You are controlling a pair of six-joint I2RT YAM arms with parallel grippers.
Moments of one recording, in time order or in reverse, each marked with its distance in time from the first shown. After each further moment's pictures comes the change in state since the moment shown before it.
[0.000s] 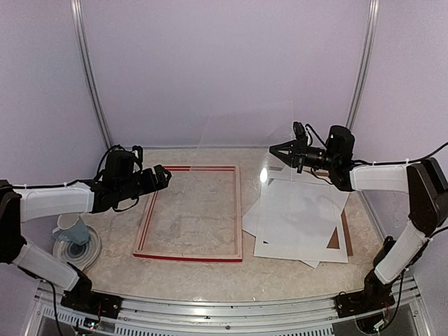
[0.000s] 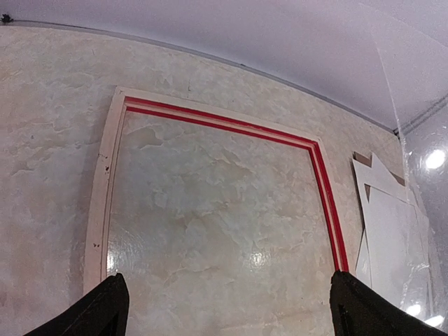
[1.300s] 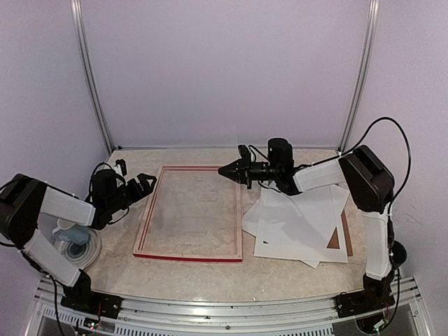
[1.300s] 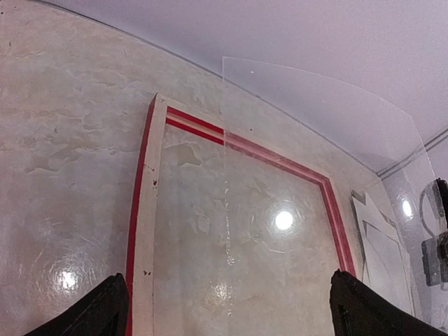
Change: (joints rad) left arm 0.230 0.127 -0.261 0.544 0.197 -0.061; right arm 0.261 0.508 0.380 0.001 0.069 0.155
